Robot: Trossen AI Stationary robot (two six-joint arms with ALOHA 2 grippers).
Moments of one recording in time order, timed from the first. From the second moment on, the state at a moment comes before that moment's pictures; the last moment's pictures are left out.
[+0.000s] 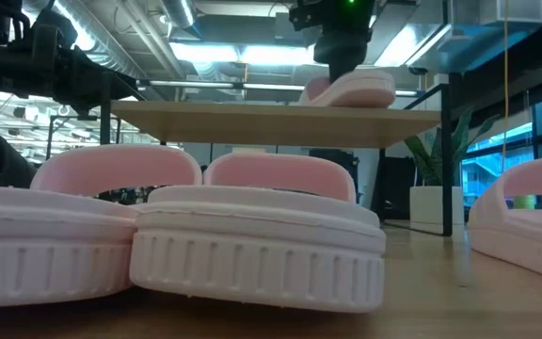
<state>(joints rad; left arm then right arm) 0.03 0.02 0.01 0.06 -0.36 -0.03 0.05 1.93 1.87 -1.48 0.83 0.34</state>
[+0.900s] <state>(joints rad) 0.03 0.02 0.01 0.06 -0.36 -0.02 -0.01 1.93 1.87 -1.56 0.79 0.47</state>
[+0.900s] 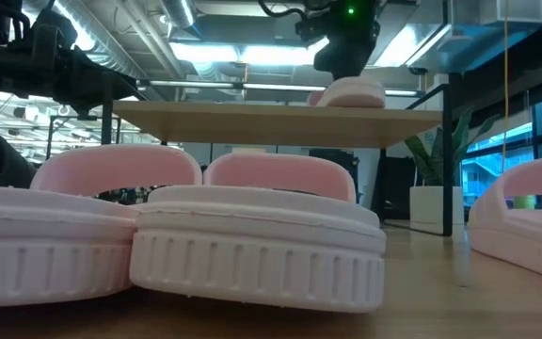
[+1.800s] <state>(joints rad) 0.03 0.02 0.01 0.06 -0.36 -0.02 0.07 1.93 1.87 -1.57 0.76 0.44</state>
